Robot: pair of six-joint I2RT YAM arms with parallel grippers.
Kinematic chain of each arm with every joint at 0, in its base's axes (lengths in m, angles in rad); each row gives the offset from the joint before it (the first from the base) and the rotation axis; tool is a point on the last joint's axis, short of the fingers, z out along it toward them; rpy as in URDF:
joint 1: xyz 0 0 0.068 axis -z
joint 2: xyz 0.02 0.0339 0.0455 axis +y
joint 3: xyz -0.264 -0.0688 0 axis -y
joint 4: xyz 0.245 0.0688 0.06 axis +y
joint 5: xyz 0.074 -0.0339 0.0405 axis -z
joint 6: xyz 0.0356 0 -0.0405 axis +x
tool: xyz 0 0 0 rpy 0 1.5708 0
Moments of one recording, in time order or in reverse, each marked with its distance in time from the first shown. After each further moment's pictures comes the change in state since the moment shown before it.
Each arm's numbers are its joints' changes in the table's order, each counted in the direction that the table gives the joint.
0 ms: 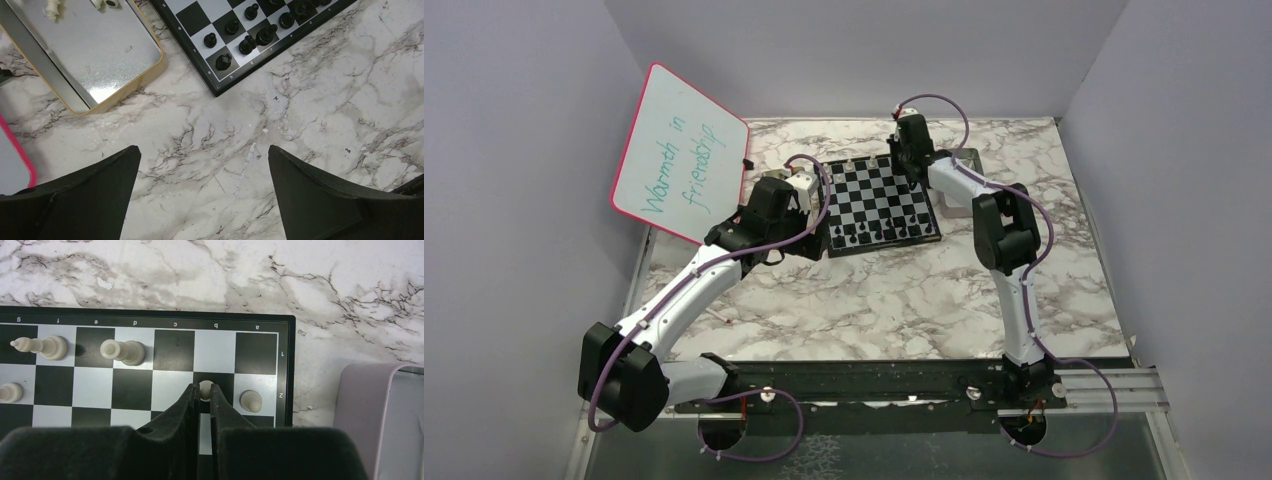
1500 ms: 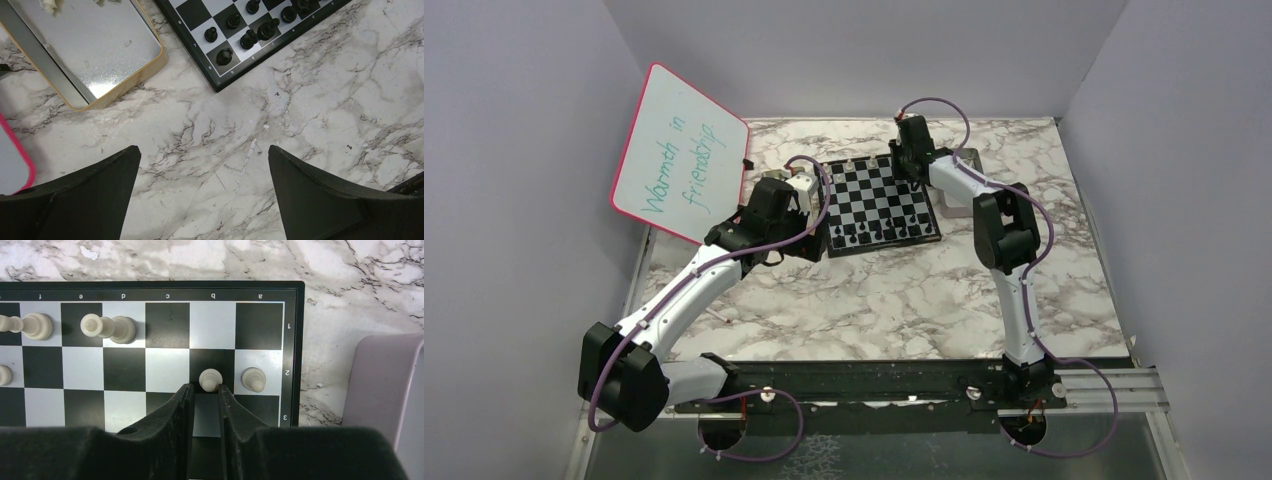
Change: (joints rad) left arm 0.000 0.000 0.000 0.016 -0.002 0.000; right arm -0.001 0.007 0.026 0.113 -0.026 0.062
